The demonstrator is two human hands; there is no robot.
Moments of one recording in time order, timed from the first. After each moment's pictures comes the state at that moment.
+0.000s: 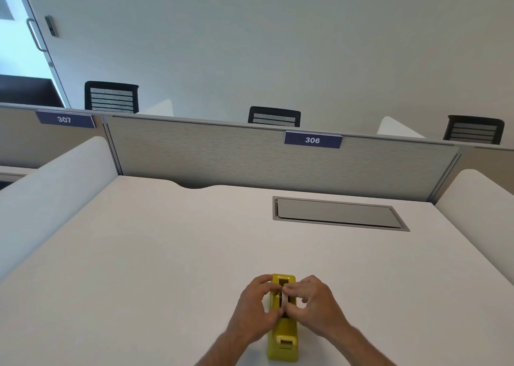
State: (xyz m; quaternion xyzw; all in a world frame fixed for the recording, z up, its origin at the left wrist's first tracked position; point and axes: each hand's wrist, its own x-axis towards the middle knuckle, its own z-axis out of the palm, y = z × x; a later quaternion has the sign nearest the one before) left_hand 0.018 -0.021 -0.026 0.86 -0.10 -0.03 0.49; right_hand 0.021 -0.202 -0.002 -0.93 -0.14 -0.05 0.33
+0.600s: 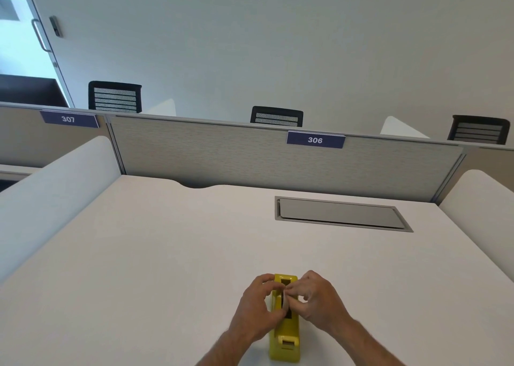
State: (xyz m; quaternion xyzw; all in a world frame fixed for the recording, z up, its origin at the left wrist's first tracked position) left_hand 0.019 -0.022 -0.019 0.87 -0.11 -0.03 0.48; right_hand 0.027 -0.203 0.010 -0.94 -0.21 -0.08 0.26
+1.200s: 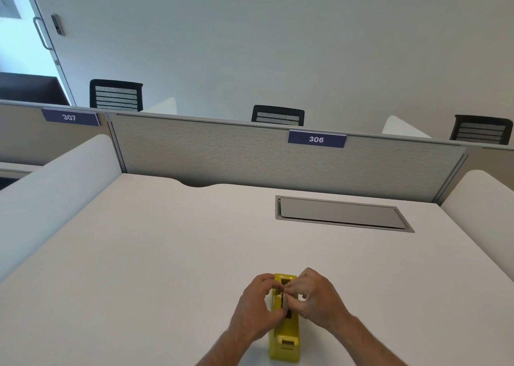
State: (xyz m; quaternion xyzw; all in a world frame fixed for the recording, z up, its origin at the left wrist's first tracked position) left_hand 0.021 -0.024 -0.022 0.88 -0.10 -0.01 0.47; right_hand 0.034 -0.203 0.011 -0.94 -0.24 -0.07 0.24
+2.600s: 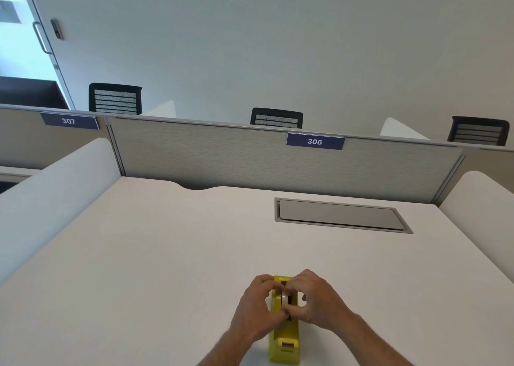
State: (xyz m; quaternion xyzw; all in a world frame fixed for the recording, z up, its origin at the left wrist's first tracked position) left_hand 0.023 -0.025 -0.019 0.89 -0.11 -0.02 0.45; right_hand 0.038 -0.208 0.013 -0.94 -0.25 -0.03 0.23
